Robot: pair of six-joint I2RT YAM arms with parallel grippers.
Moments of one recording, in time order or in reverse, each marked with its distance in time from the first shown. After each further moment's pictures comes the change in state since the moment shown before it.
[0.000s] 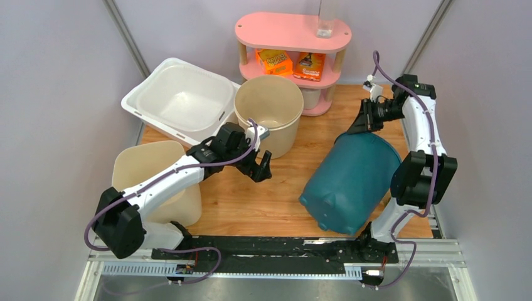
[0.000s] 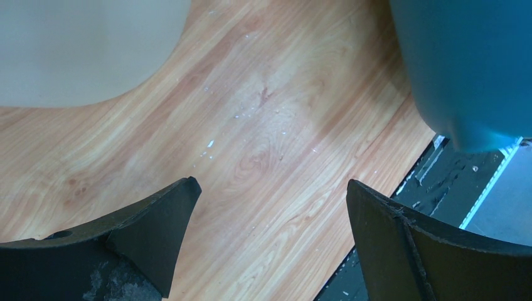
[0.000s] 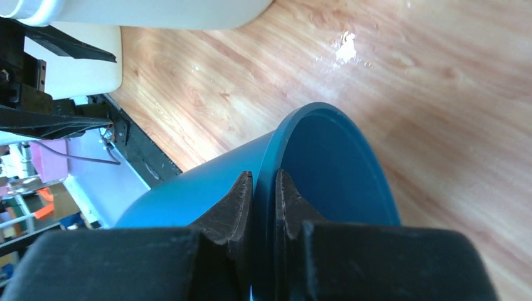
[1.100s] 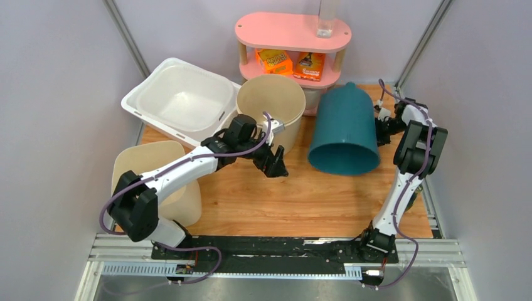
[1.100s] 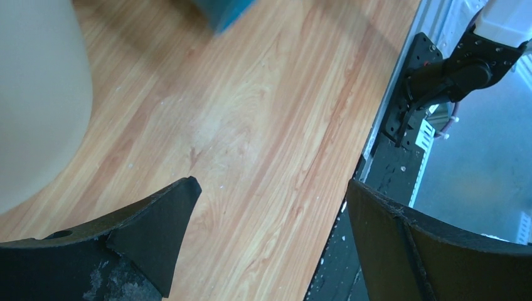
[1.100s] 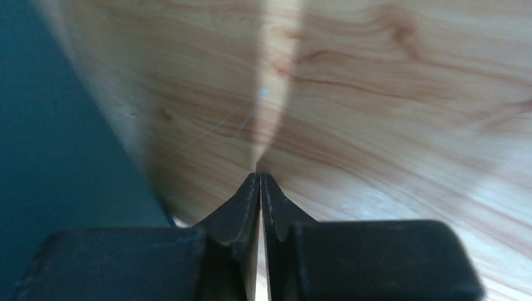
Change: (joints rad) left arm -0.011 0.153 0.100 0.136 0.248 -0.034; right arm -0.156 0.516 0.051 0.307 0.188 0.045
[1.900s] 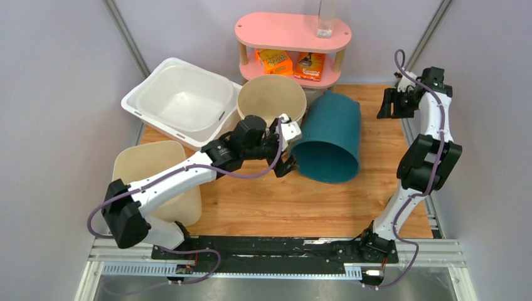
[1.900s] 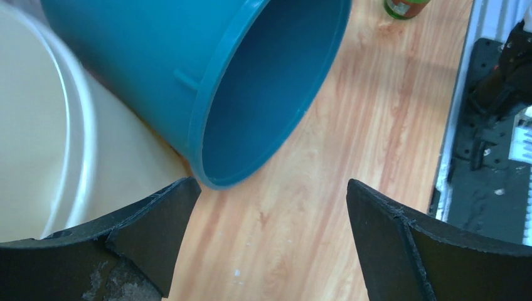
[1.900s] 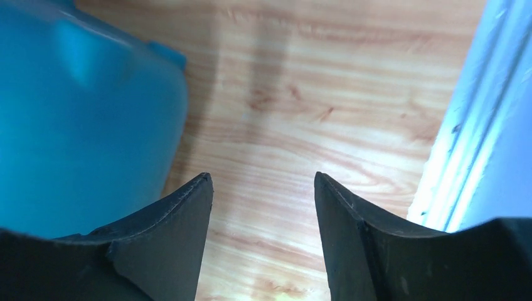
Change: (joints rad) left arm -0.159 -0.034 0.124 0.033 -0.238 0.262; right arm -0.011 -0.271 0.087 0.061 0.184 -0.024
